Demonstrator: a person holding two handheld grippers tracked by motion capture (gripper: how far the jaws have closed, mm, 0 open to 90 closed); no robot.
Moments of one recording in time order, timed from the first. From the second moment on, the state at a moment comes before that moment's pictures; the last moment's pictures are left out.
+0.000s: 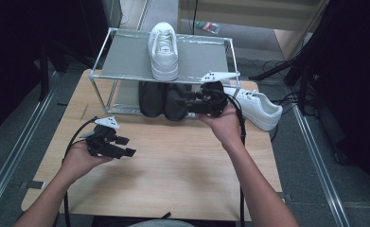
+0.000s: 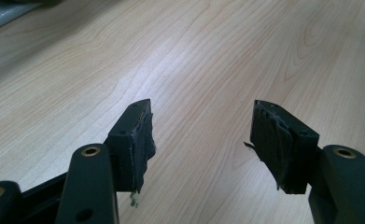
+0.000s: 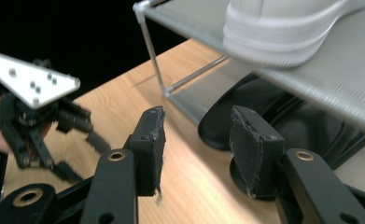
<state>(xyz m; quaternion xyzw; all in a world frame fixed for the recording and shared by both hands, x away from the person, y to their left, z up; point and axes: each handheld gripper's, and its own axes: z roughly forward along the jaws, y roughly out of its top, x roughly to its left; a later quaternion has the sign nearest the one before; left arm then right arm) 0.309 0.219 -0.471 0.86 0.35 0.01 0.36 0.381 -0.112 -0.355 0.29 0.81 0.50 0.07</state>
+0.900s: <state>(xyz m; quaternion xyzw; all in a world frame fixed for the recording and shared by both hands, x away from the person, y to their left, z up) 0.311 0.218 -0.471 0.87 0.35 0.00 0.36 0.369 -0.177 -0.430 0.32 0.83 0.45 0.04</state>
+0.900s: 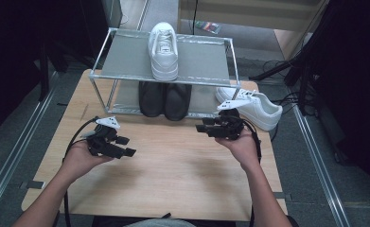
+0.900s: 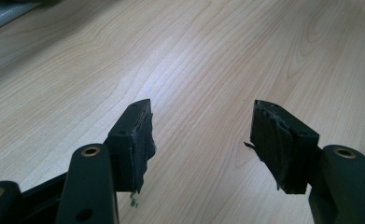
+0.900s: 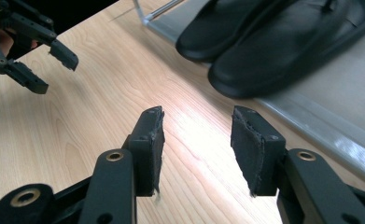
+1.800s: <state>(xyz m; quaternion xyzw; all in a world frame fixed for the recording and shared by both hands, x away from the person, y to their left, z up) 0.309 0.213 -0.471 0.87 0.34 0.00 0.36 0.395 -0.293 -0.444 0.44 0.78 0.43 0.11</state>
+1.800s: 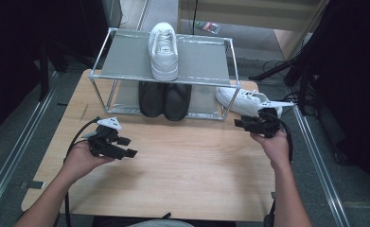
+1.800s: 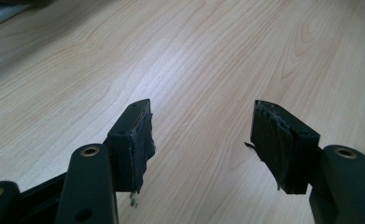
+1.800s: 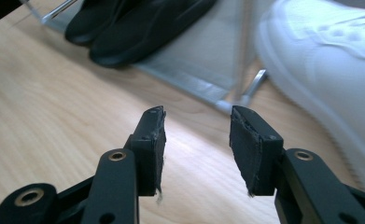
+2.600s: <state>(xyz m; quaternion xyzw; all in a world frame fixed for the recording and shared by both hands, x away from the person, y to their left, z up) 0.306 0.210 -0.472 0.87 0.34 0.00 0.36 0.471 -0.357 -0.456 0.53 0.74 0.40 0.13</state>
